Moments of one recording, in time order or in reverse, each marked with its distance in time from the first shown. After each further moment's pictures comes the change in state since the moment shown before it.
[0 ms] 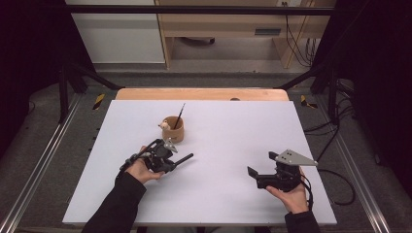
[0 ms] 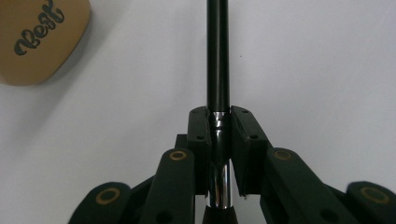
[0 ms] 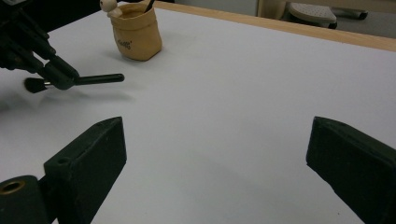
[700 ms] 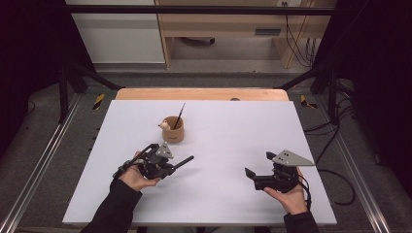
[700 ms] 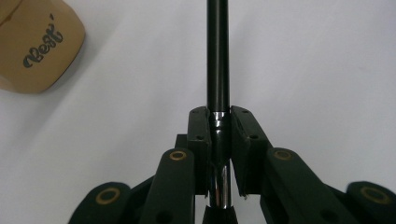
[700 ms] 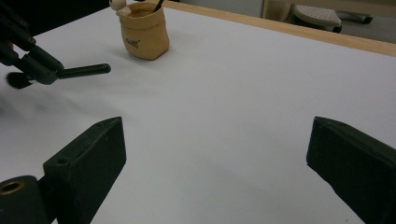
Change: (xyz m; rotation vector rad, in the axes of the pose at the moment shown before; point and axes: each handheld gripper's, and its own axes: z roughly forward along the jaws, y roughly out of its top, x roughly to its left) left arm -0.021 -0.011 -0.025 -0.104 -0.014 0.041; right arm 0.008 0.003 0.001 0.000 0.011 -0.030
